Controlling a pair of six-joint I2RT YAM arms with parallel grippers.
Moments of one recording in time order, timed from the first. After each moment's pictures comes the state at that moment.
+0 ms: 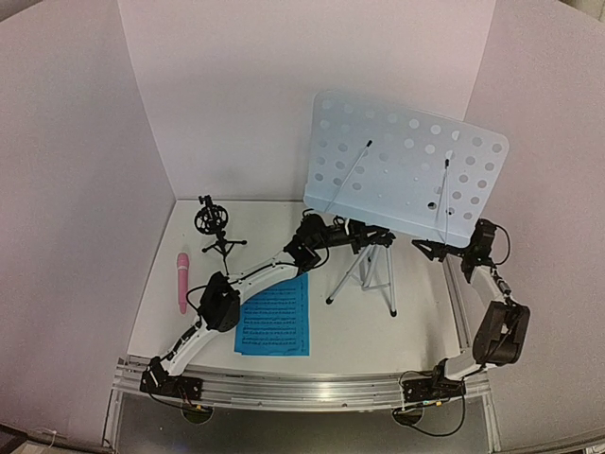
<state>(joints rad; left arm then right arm) -0.93 2.61 2.43 0.61 0.63 -0.26 -0.24 1.48 0.99 0.29 -1.37 -0.33</state>
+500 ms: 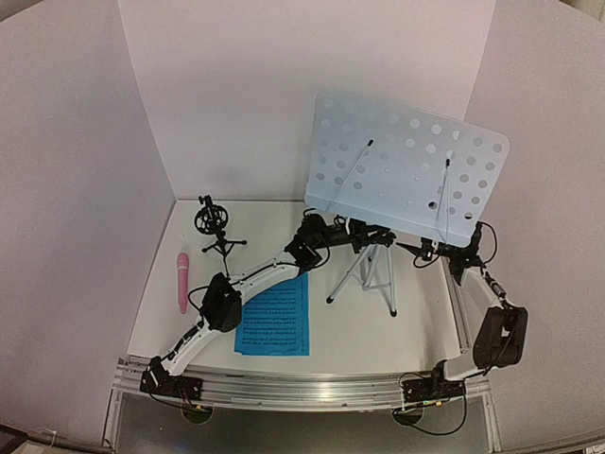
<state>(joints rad) -0.93 2.64 2.49 0.60 0.64 -0.27 -0.09 1.45 0.97 0.32 -1.32 -0.78</state>
